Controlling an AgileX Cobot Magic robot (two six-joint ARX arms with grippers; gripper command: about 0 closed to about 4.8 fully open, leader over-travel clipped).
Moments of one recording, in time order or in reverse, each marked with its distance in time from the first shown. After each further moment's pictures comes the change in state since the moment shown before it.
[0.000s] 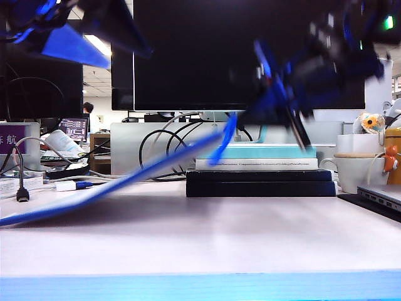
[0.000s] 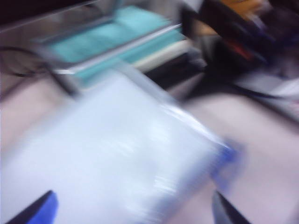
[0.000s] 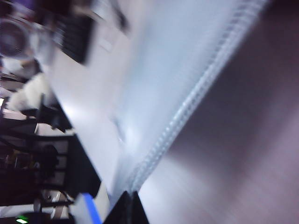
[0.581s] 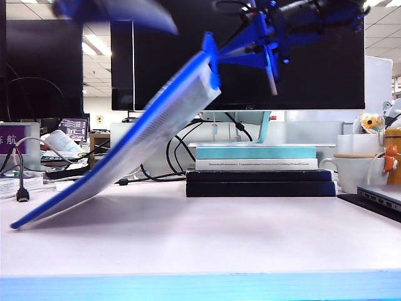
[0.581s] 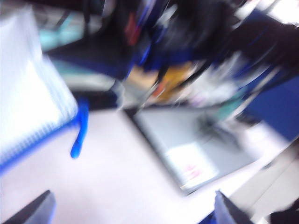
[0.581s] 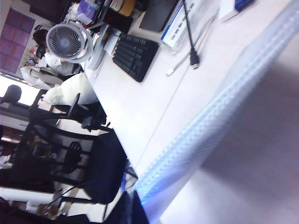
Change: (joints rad) left arm -0.523 0.076 0.001 0.210 -0.505 -0.504; right arm 0.053 -0.043 0.159 -0.003 -0.067 0.075
